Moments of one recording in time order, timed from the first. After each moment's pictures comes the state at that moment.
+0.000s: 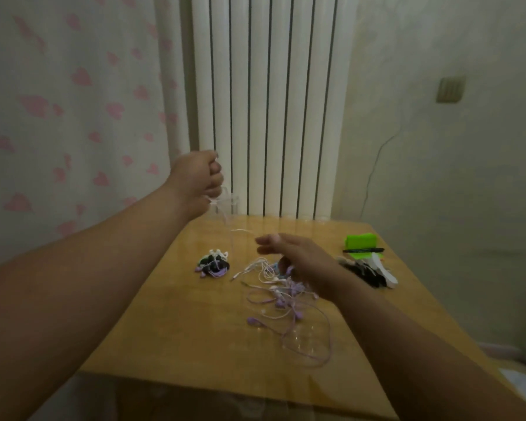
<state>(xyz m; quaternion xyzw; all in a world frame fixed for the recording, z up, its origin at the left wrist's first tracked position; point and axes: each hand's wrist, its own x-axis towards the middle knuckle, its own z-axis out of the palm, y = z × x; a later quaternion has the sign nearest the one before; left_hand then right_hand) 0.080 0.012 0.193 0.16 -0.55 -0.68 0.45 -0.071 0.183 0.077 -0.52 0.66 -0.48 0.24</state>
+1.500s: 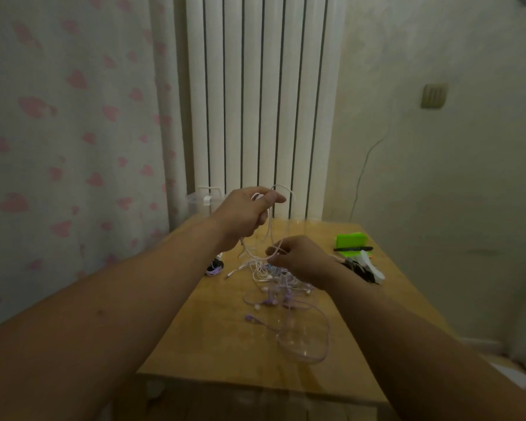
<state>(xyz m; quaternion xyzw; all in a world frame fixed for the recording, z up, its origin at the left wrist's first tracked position) 0.047 0.060 0.140 0.11 -0.79 -0.52 0.31 -0.084 0.176 0.074 -0.49 0.76 -0.40 0.14</state>
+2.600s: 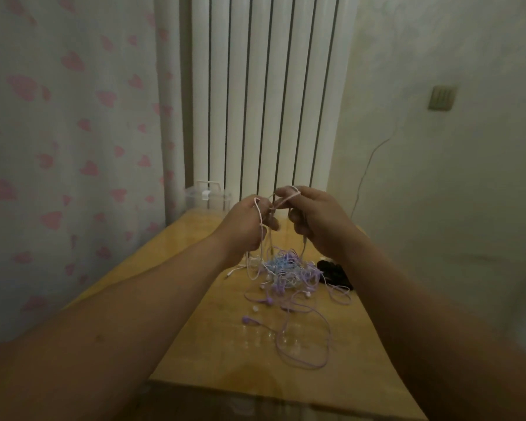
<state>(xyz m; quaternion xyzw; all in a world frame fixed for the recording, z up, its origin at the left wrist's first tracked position) 0.030 0.055 0.110 0.15 -0.70 -0.61 0.34 -0.093 0.174 0.136 -0.47 0.55 -0.65 0.22</state>
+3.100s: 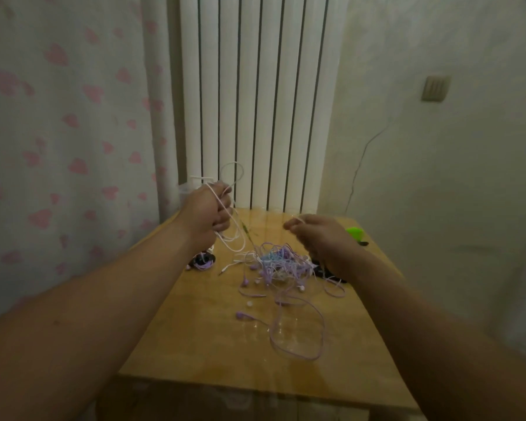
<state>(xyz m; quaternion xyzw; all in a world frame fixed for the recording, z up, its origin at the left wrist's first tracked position) 0.050 0.017 0.118 0.11 -0.54 -0.75 0.36 -0.117 0.200 0.092 -0.44 0.69 -0.55 0.18</state>
